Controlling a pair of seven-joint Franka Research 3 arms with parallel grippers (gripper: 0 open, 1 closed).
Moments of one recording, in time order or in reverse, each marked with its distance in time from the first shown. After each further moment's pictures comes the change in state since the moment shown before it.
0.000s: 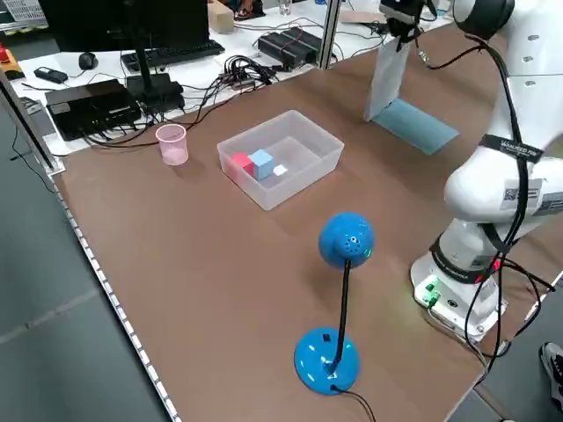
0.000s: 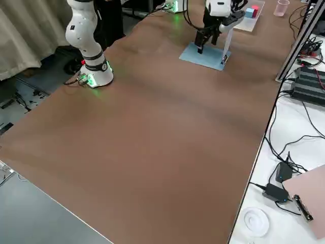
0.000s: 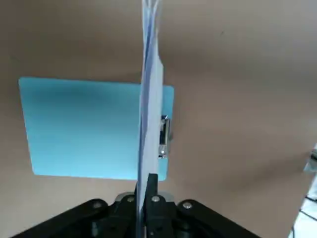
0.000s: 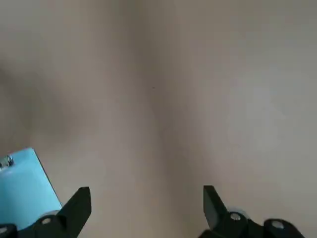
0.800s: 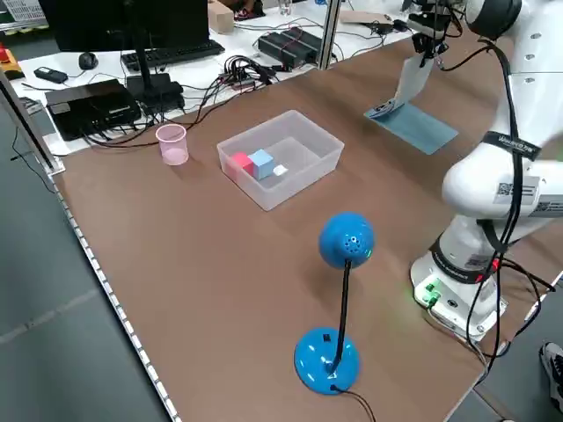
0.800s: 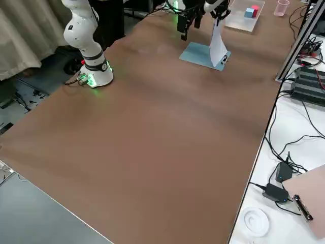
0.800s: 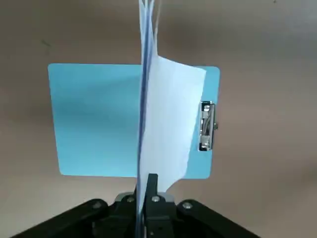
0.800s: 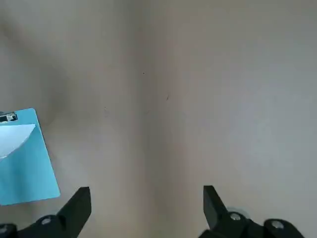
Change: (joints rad) left arm -0.134 0.029 0.016 -0.030 0.040 -0.010 -0.094; right arm -0.066 -0.148 0.005 -0.007 -0.025 -0.123 -0.179
